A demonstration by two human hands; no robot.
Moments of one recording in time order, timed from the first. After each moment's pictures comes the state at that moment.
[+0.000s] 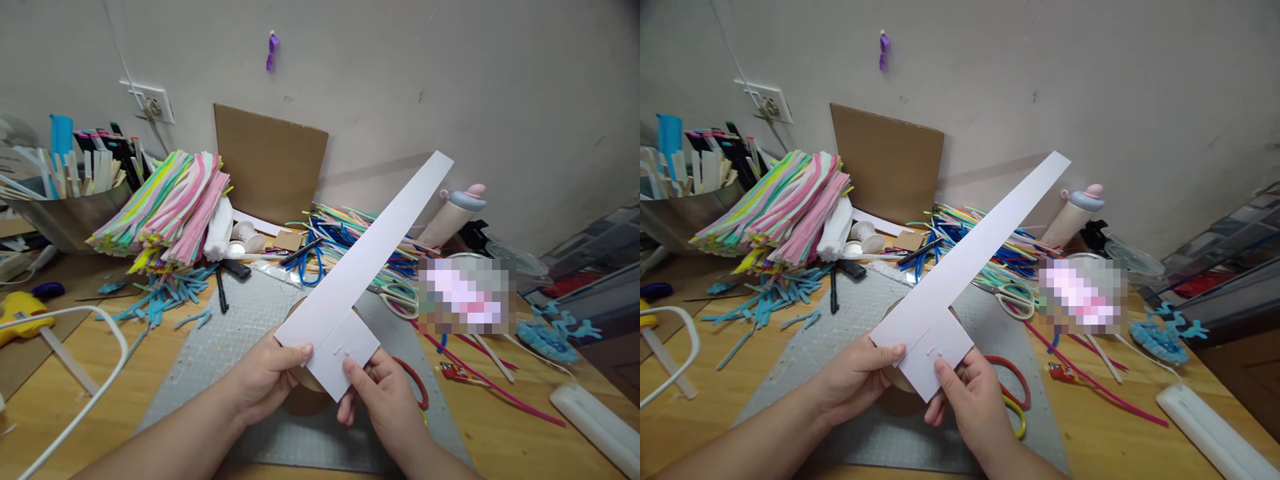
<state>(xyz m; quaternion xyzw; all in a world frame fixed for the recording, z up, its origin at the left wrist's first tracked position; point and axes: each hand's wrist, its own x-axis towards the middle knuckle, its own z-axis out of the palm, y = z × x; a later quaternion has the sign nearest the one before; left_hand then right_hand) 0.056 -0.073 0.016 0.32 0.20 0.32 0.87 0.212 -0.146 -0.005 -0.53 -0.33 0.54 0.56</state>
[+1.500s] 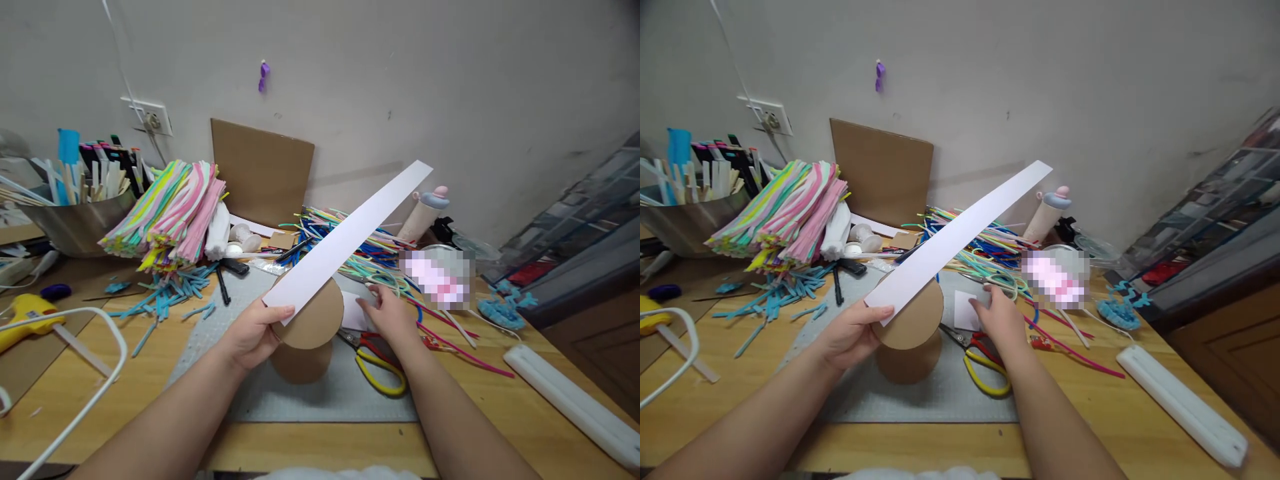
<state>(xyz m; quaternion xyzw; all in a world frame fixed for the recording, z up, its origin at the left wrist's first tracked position) 0.039 -0.054 0.027 0.33 0.19 0.36 0.85 0.299 -0.100 -0.007 -0.71 -0.40 0.28 0.51</state>
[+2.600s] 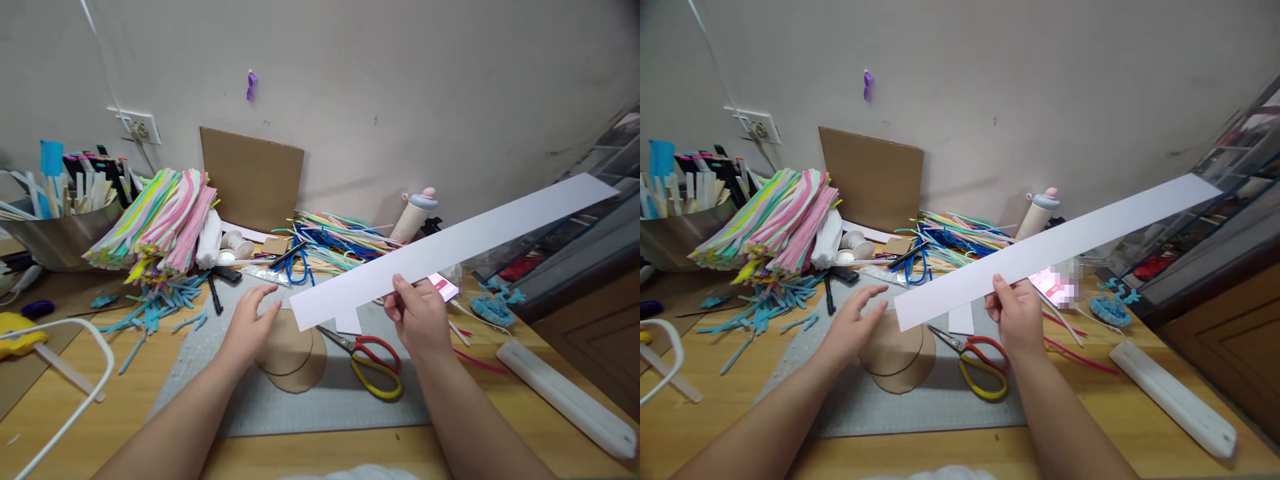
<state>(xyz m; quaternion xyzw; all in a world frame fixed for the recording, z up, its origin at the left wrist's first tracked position) 0.037 -0.037 0.008 0.53 0.43 0.41 0.60 0.281 -0.120 0.048 -0.48 -0.35 0.28 0.75</state>
